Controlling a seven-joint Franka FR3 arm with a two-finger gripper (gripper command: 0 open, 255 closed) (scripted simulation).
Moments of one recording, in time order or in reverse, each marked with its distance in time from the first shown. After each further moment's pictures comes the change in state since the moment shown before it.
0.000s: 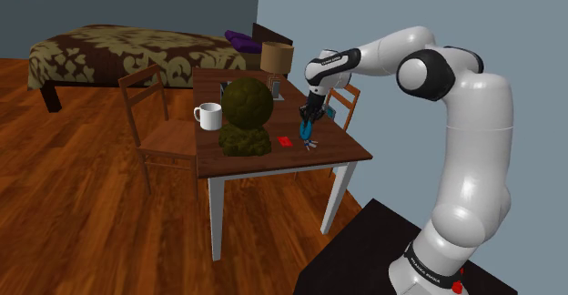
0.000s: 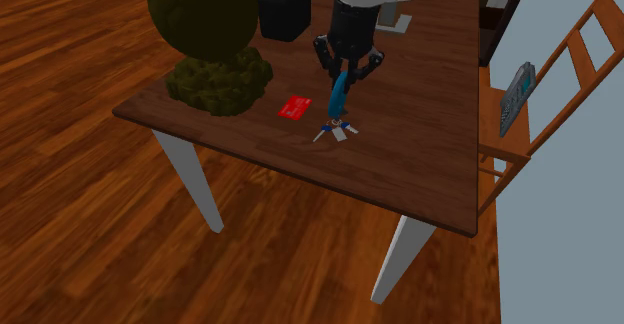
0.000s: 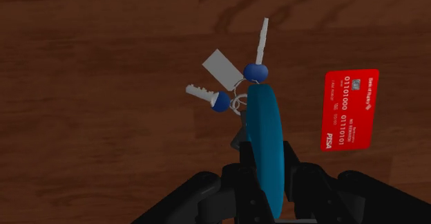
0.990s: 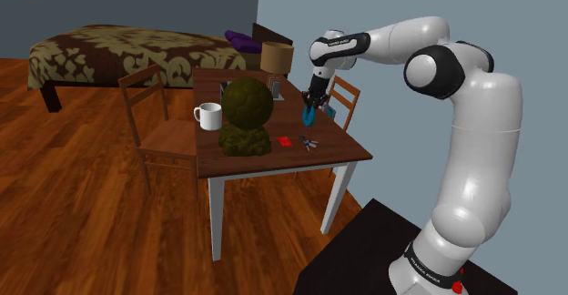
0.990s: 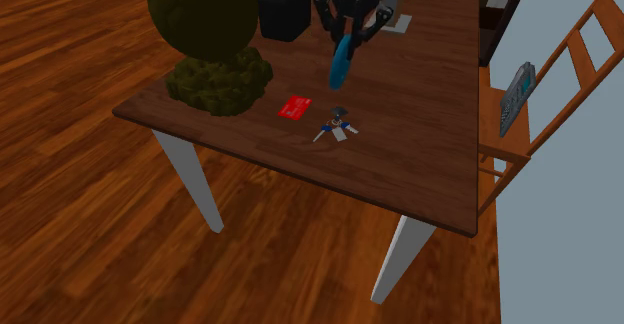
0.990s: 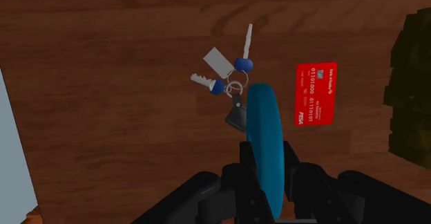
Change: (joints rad) arm 0.001 -0.056 -0.009 0.110 -0.023 -0.163 0.026
